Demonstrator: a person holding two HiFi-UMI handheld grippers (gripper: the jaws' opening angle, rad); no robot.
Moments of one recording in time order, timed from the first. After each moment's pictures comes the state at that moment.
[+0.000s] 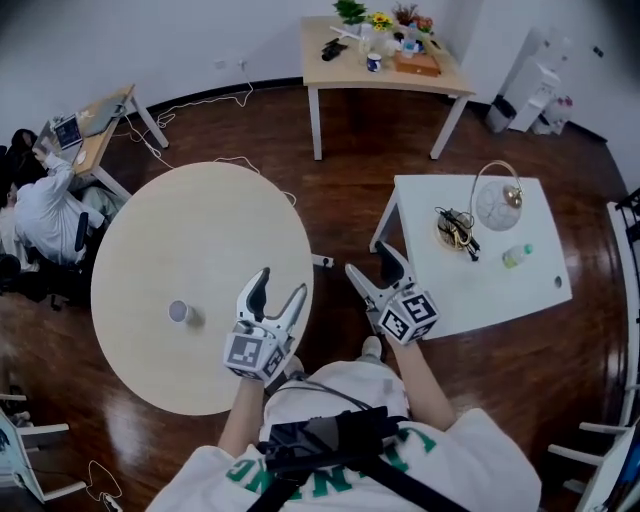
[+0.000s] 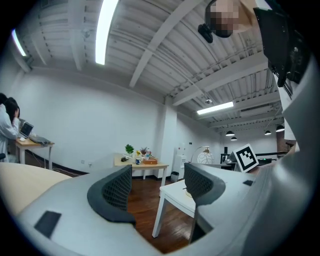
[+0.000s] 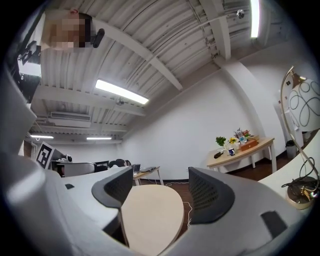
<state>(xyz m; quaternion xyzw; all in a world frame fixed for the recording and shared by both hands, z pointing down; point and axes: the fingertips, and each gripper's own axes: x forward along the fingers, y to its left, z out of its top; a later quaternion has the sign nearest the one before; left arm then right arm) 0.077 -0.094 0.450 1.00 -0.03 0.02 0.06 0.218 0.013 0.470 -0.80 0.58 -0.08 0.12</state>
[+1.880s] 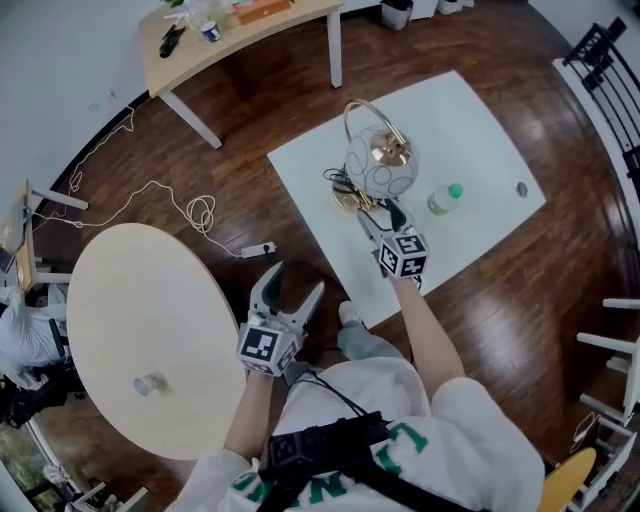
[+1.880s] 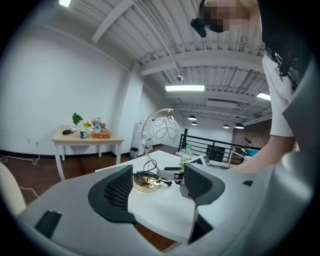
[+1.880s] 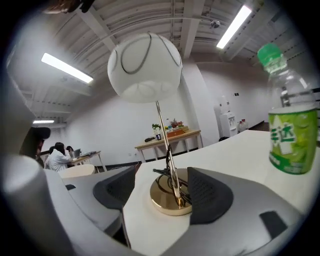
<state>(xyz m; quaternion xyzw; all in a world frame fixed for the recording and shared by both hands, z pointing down) 0.315 0.160 0.553 0.96 0.22 0.14 0.05 0.503 0.296 0.684 -0.92 0.33 -0.20 0.08</state>
